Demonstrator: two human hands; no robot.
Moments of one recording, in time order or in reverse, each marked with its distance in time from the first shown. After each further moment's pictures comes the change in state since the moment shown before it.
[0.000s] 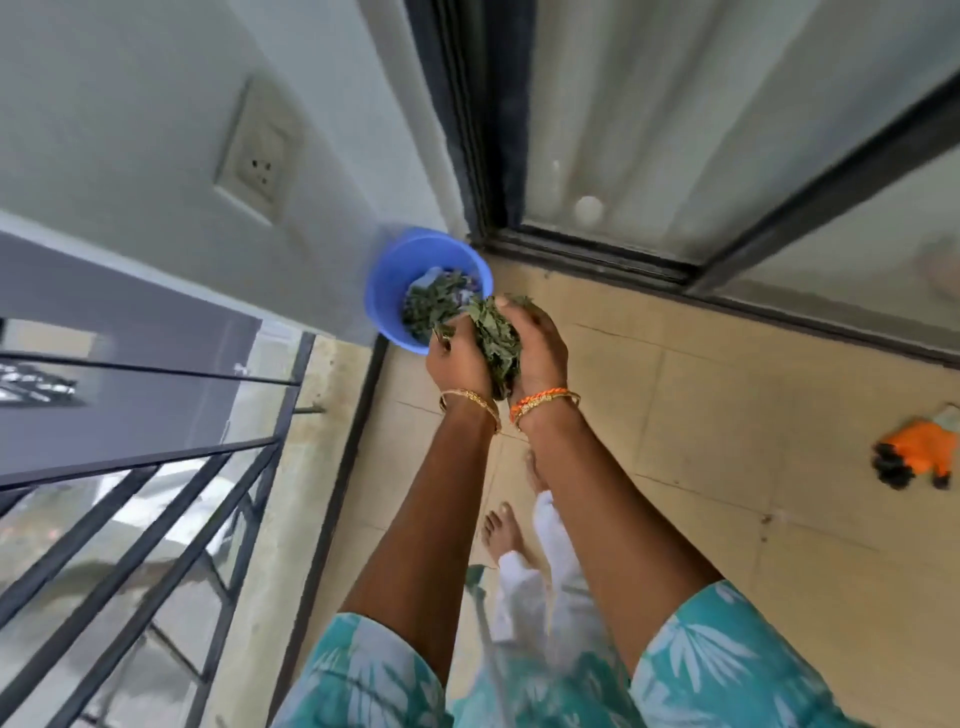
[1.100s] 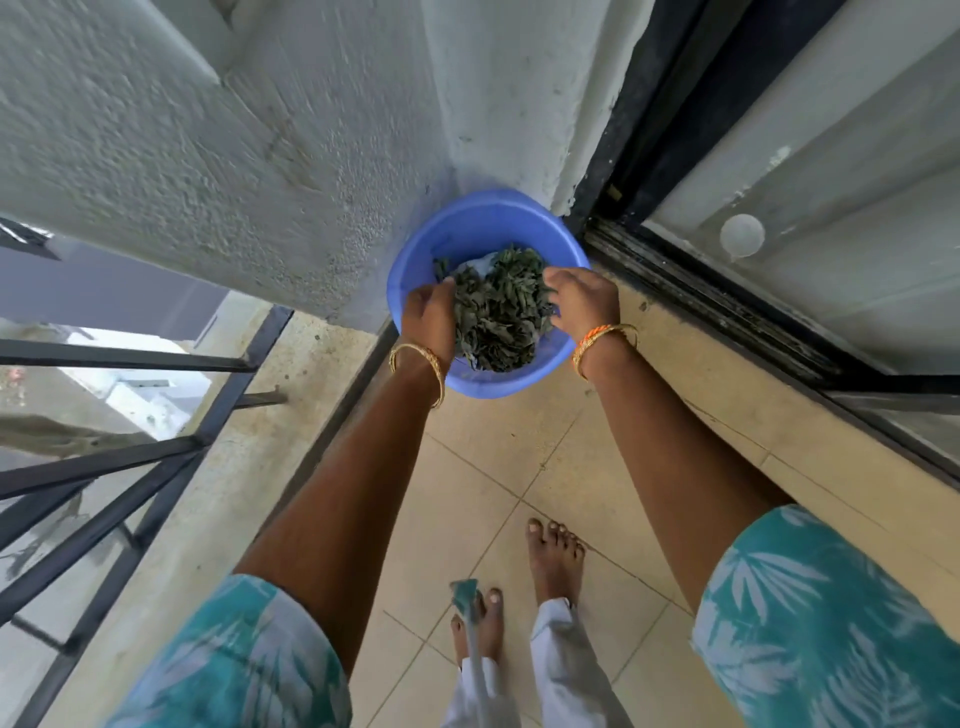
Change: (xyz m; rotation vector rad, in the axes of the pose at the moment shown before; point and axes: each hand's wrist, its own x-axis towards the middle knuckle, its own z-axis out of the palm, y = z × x) left_hand 0.286 -0.040 -0.024 0.348 -0.009 -0.032; right_hand 0.303 0.105 0.050 -0.961 -0.081 -0.065
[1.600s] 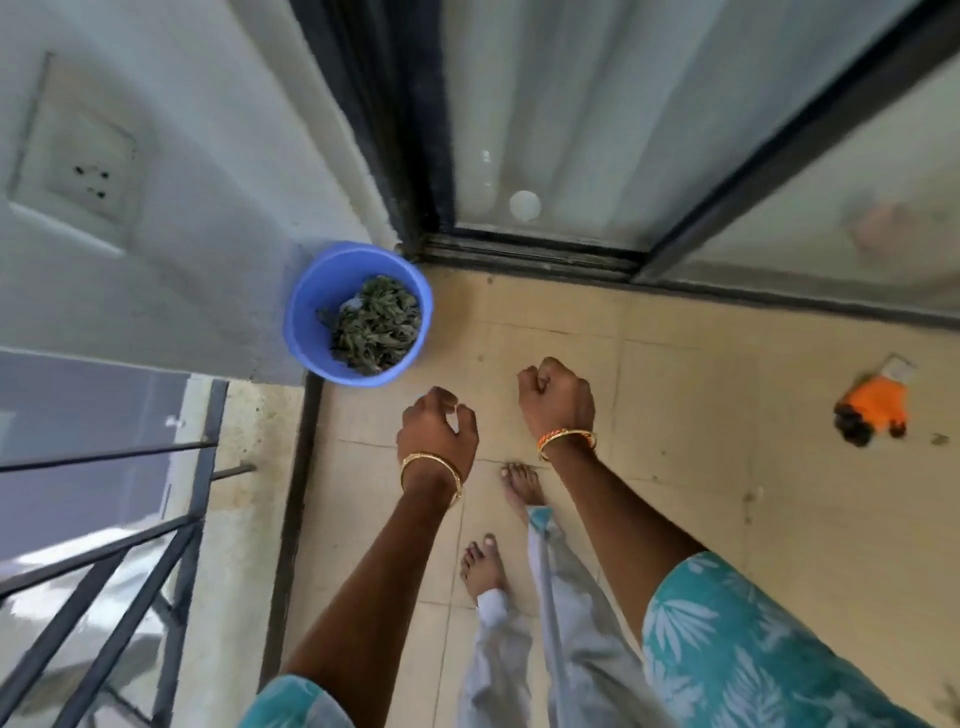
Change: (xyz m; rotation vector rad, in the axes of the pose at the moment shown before) left_hand -0.207 -0.069 0.011 0.848 -0.191 0.544; right_hand -0.215 0.077 -0.136 -0.359 0.534 -0.180
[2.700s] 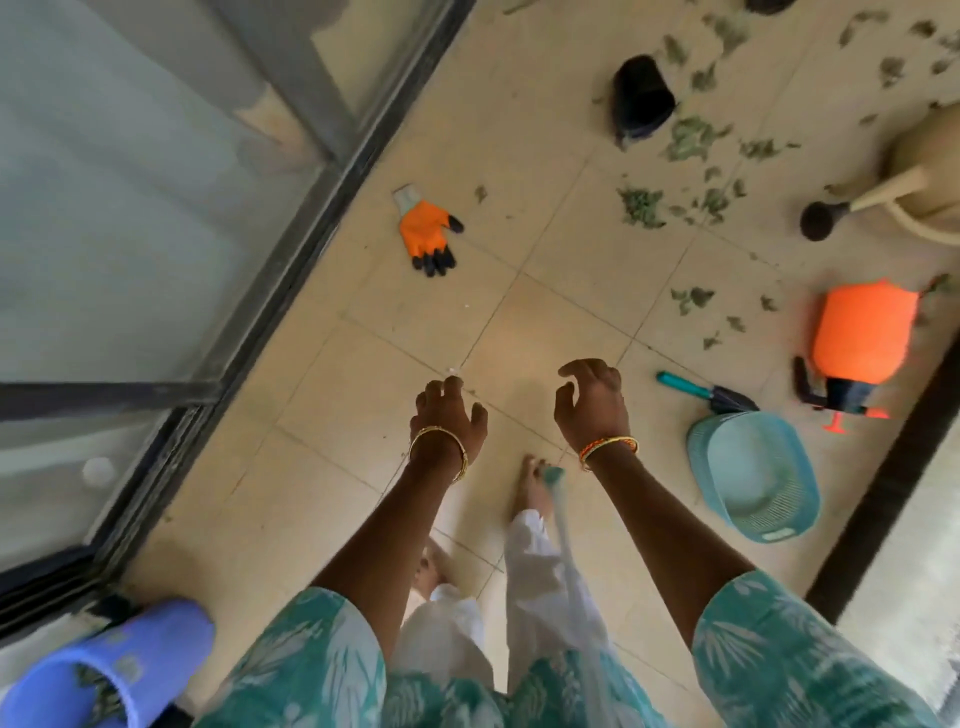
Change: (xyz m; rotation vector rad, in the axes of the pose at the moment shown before) left_hand -0.343 0.258 0.402 0.994 -0.755 0.892; right_hand -0.176 0.487 -0.368 0.216 0.561 0.697
